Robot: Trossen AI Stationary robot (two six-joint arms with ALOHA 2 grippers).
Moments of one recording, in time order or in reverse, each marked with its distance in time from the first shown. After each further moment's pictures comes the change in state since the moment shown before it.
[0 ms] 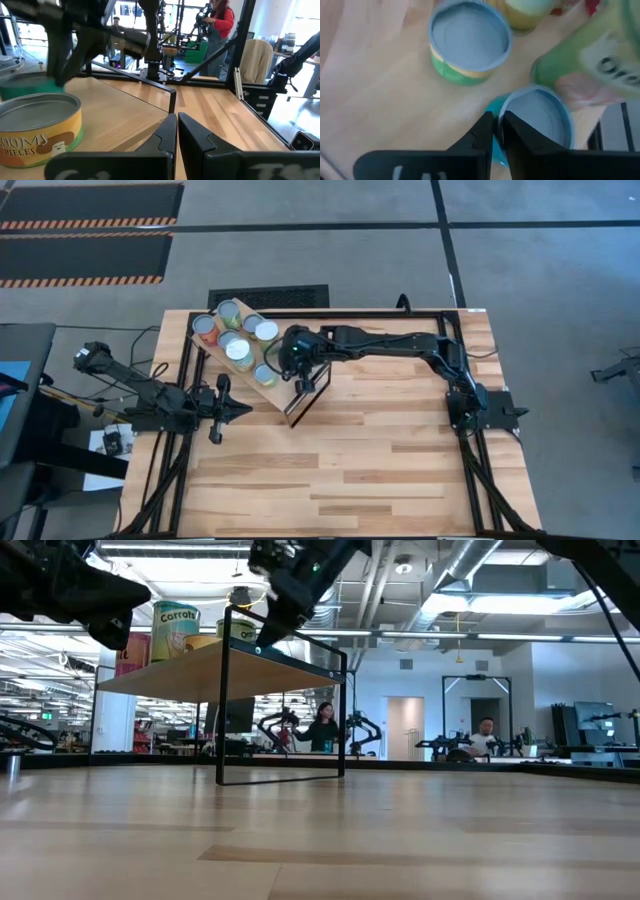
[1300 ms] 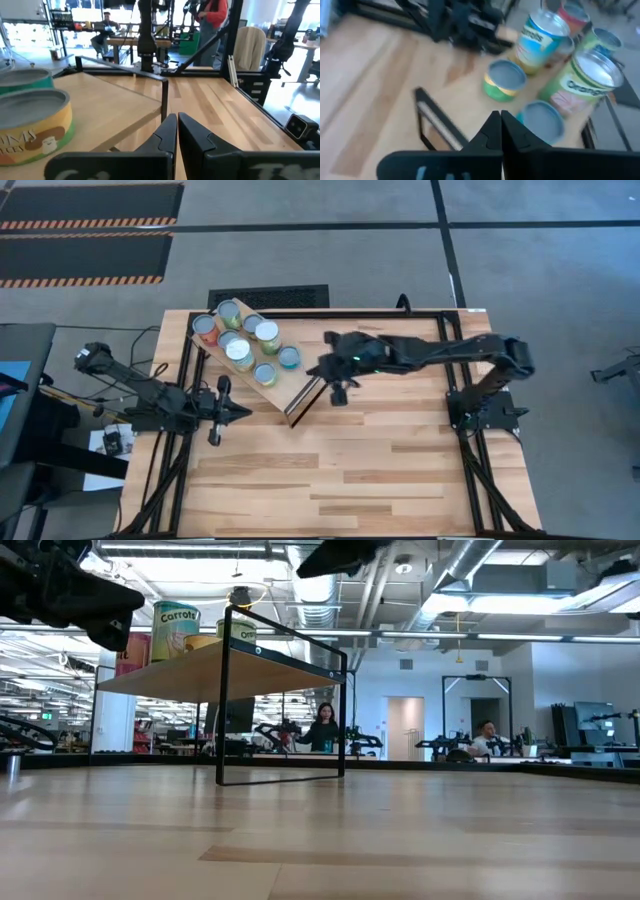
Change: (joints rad) left arm 0.000 -0.022 0.001 -0.061 0.045 0.031; right arm 0.088 -0.503 -0.591 0.408 -0.048 0.052
